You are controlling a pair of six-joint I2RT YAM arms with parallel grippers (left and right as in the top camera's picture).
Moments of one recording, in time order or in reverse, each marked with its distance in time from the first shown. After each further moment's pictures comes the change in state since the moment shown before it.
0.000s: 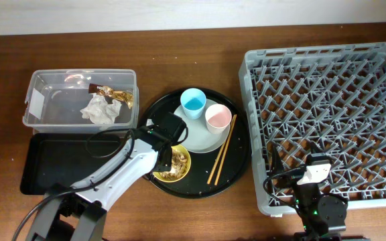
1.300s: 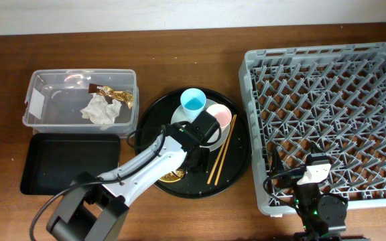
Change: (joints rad) left arm -0.186 0.119 0.171 0.039 0.318 -0.053; right arm 0.000 0.000 0.000 0.000 0.000 0.000
